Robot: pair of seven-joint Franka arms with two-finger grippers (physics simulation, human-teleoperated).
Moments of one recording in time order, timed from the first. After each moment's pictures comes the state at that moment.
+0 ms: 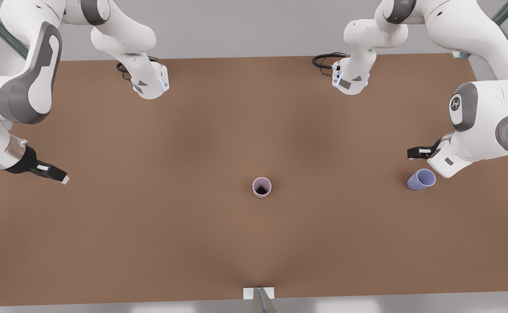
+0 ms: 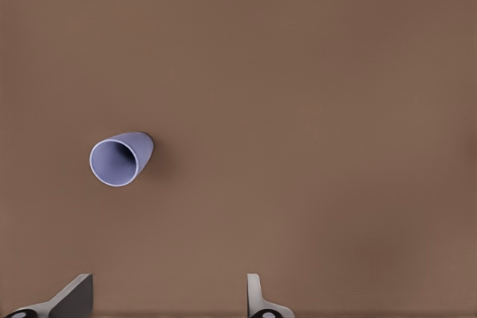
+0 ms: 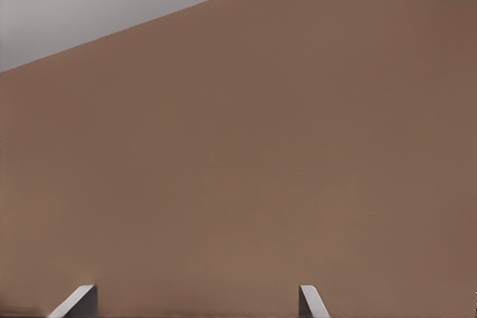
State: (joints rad) left arm -0.06 0.31 0.06 -1.33 0.06 1.39 0.06; right arm -0.03 0.25 -0.10 -1.34 0.07 1.63 0.17
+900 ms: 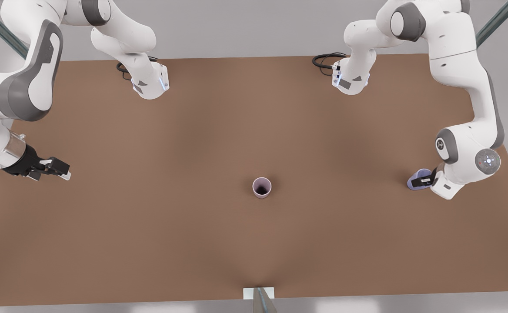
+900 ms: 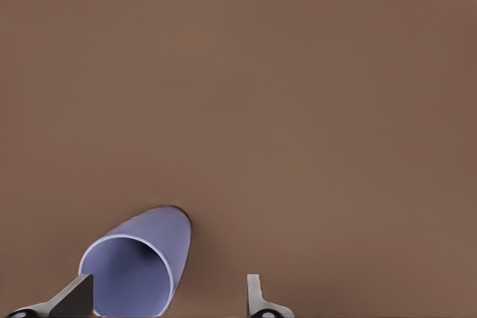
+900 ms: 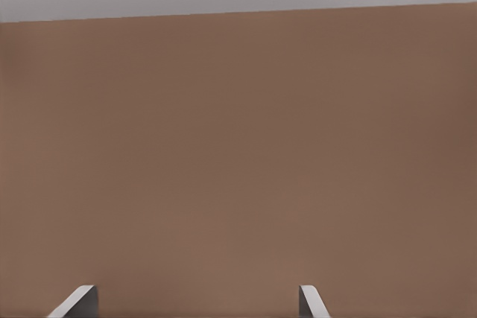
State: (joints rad) left arm 0.02 0.42 0.20 -1.79 0.01 2.12 0.07; right arm -0.02 0.26 -0.09 -1.30 0.07 1.62 -0.09
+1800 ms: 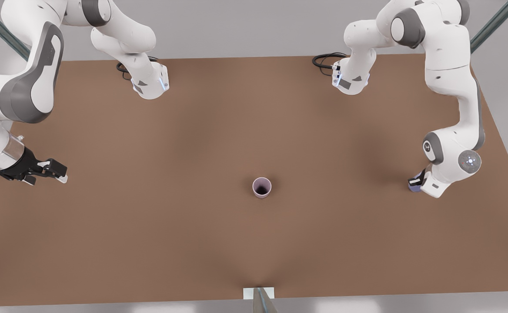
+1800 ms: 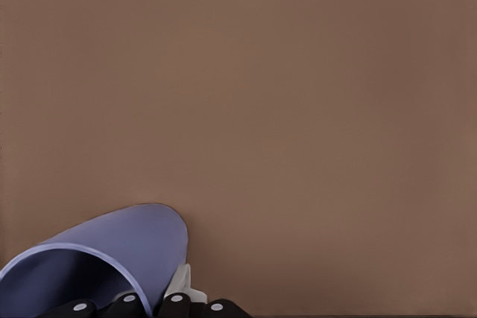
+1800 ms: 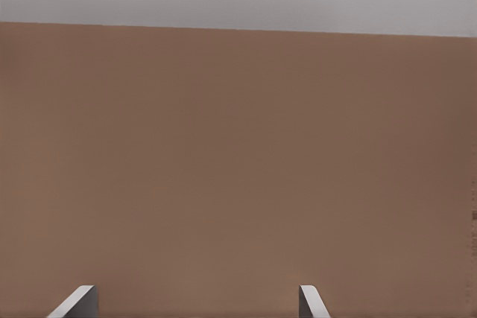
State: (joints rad) left arm 0.02 0.44 0.21 -1.93 -0.01 2.29 0.06; right arm -0.02 0.26 -0.09 -1.30 0.05 1.66 -0.15
